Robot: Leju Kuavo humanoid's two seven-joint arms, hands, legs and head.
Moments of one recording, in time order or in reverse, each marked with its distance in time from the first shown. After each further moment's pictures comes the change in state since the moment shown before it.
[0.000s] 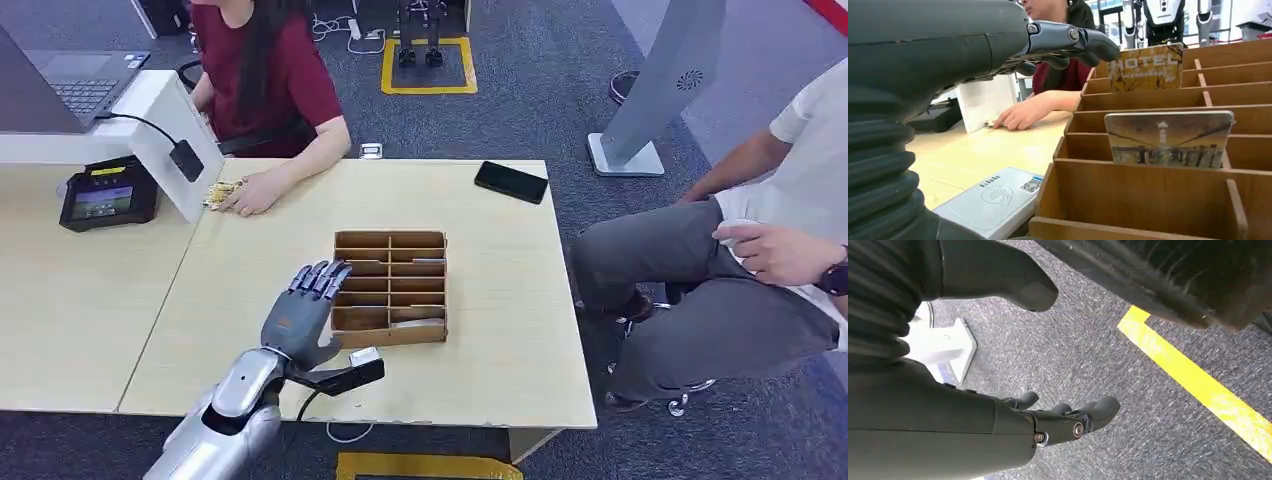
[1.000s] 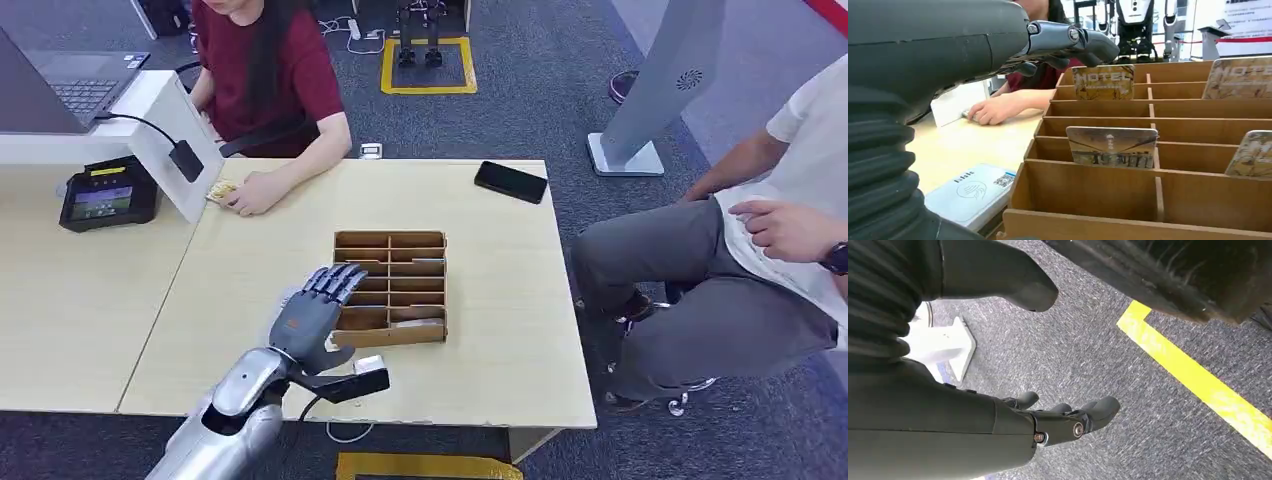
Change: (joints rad) left arm 0.013 -0.009 0.003 -0.059 0.081 -0.063 -0.109; right arm -0.001 0.002 -0.015 0.000 0.013 -0.010 -0.005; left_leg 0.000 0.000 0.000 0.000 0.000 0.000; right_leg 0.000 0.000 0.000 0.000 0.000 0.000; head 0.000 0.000
